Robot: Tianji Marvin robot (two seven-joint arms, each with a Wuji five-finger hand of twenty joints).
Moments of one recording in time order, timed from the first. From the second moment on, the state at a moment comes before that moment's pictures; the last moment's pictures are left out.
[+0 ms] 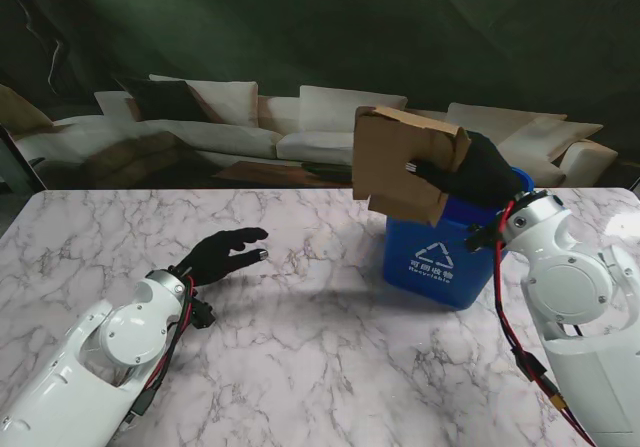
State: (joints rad) left arm 1.53 -1.09 -1.27 -1.64 0.41 -0.03 -0.16; right arm -1.49 -1.10 1.51 -1.88 -0.43 -0.24 0.16; left_hand 1.02 -0.06 -0.03 -0.01 0.48 0.22 0.16 0.48 0.55 0.23 0.11 0.38 0.44 0.30 0.22 0.48 0.08 0.35 0.57 0.57; right_hand 0.78 -0.35 0.75 -0.23 0.55 -0.05 0.93 0.46 0.99 0.10 0.90 0.58 1.13 0.17 0.80 0.55 0.64 0.36 1.30 0.47
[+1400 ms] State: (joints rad) left arm 1.55 -1.09 -1.26 -1.68 0.40 -0.02 -0.18; right arm -1.36 -1.06 1.55 -1.62 -0.59 -0.19 0.21; left_hand 1.02 -0.04 -0.03 -0.01 0.48 0.22 0.16 0.49 0.55 0.24 0.11 0.38 0.44 0.31 0.22 0.48 0.08 0.35 0.57 0.57; right_hand 0.52 -0.31 0.57 -0.12 0.48 -0.08 0.52 0.35 0.58 0.07 0.46 0.30 0.60 0.11 0.21 0.31 0.15 0.34 0.91 0.44
